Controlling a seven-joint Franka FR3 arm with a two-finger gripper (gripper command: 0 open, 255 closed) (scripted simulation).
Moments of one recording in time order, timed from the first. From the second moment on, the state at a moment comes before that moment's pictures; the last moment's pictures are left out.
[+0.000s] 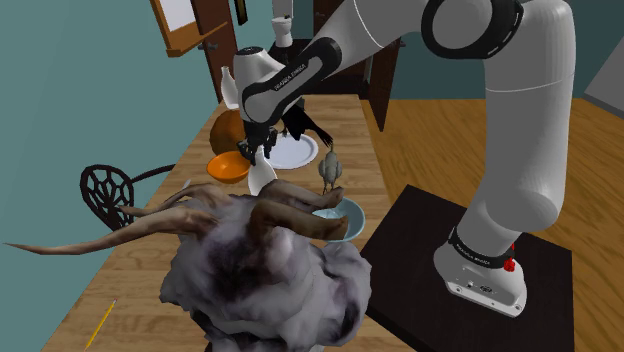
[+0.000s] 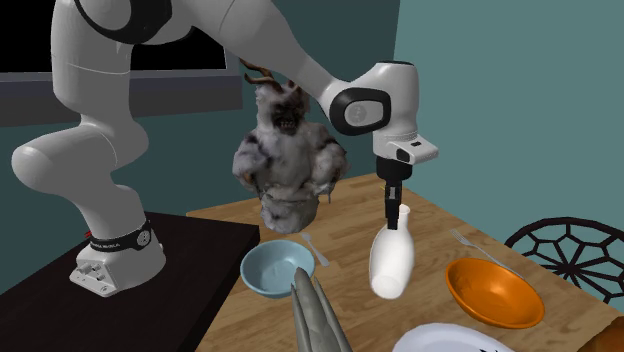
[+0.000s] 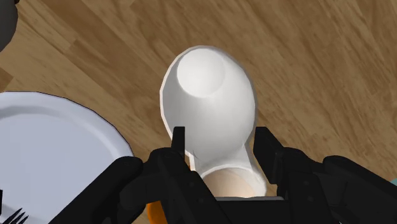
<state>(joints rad) 0.04 0.40 0.17 -1.83 -0.12 2.34 0.40</state>
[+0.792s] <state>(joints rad) 0.03 0.35 0.17 -1.80 -0.10 2.25 0.39</state>
